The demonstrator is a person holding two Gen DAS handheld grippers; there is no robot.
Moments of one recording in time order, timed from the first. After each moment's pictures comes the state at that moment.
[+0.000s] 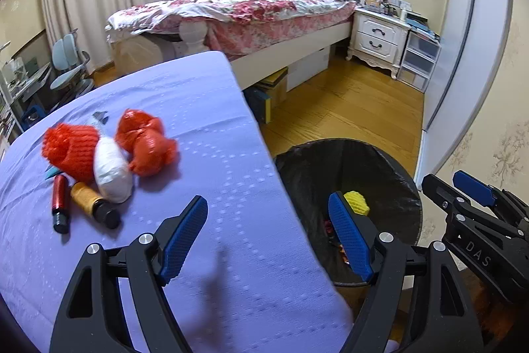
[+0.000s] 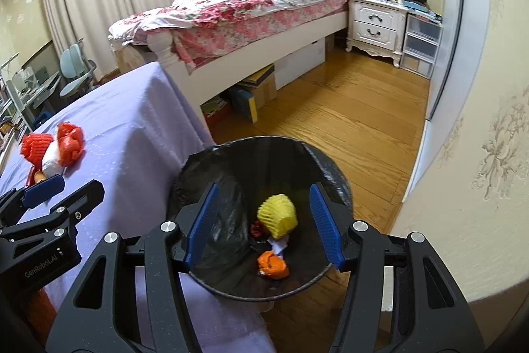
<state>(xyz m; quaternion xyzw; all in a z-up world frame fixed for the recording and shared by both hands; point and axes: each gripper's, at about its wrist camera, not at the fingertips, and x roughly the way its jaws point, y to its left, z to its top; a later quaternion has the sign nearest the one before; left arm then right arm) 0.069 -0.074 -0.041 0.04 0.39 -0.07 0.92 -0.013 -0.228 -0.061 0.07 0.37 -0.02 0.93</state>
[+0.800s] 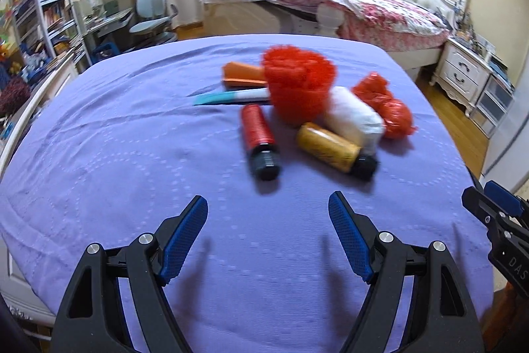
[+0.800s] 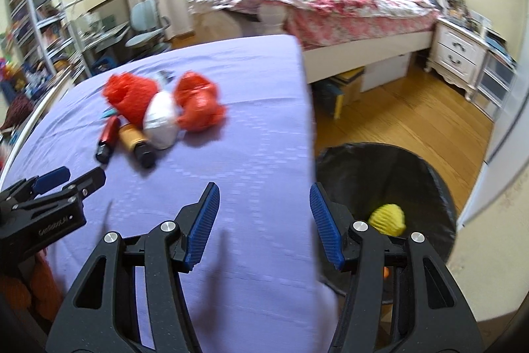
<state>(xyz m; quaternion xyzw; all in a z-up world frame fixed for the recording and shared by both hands) 0.033 0.104 -0.048 -0.04 0.41 0.10 0.91 -0.009 -0.076 -0.048 0.00 0.38 0.14 0.91</state>
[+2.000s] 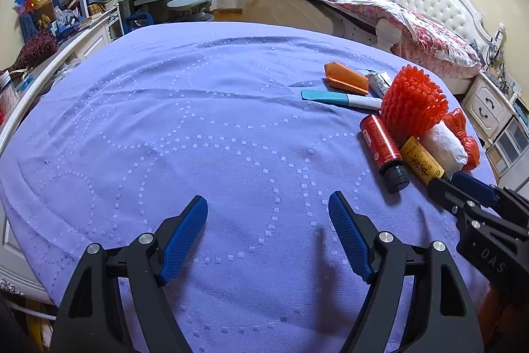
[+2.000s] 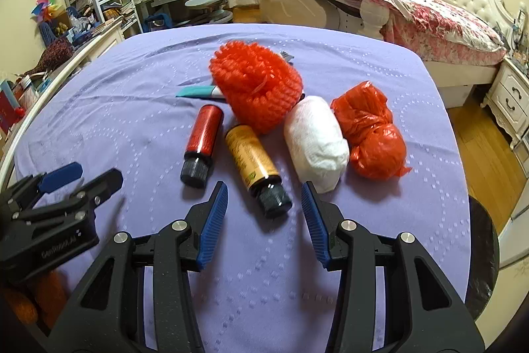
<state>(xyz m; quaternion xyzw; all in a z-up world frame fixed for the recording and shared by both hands) 0.023 0.190 -0.056 -0.11 0.41 0.15 0.89 0.006 0.059 -0.048 -0.08 0.41 0.25 0.88</state>
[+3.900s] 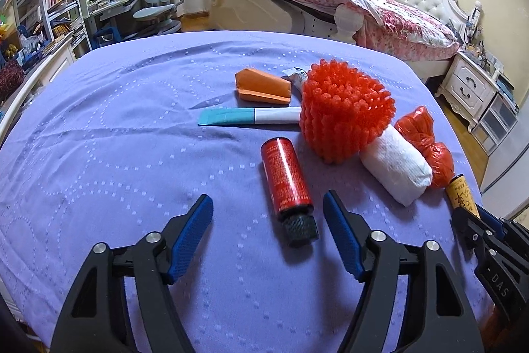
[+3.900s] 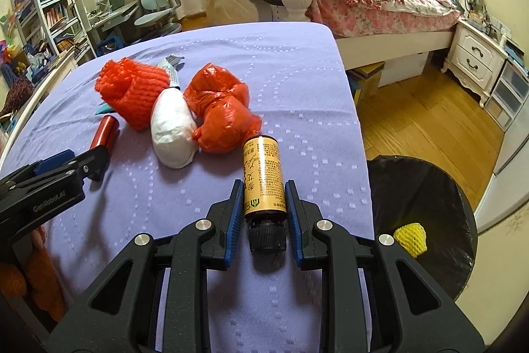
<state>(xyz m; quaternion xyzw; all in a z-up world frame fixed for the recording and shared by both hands) 0.082 0.131 -0.058 -0.08 0.42 0.10 0.90 0.033 -0.036 -0.059 -0.03 0.42 0.16 0.90</state>
